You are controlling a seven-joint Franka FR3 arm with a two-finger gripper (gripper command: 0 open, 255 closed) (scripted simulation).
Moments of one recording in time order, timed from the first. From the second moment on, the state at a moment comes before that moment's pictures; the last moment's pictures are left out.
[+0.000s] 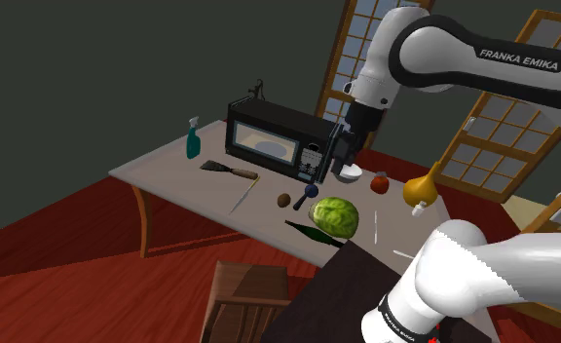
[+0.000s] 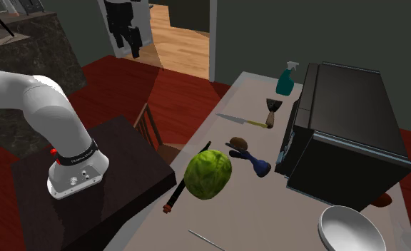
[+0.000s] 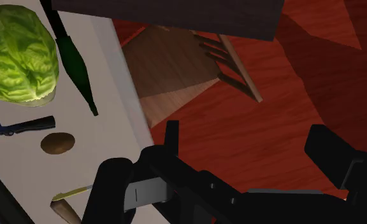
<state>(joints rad) -0.02 -0.83 -0.03 -2.45 0.11 1.60 -0.15</state>
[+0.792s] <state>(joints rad) -0.11 -0.49 -0.05 -2.40 0.12 1.88 -0.03</state>
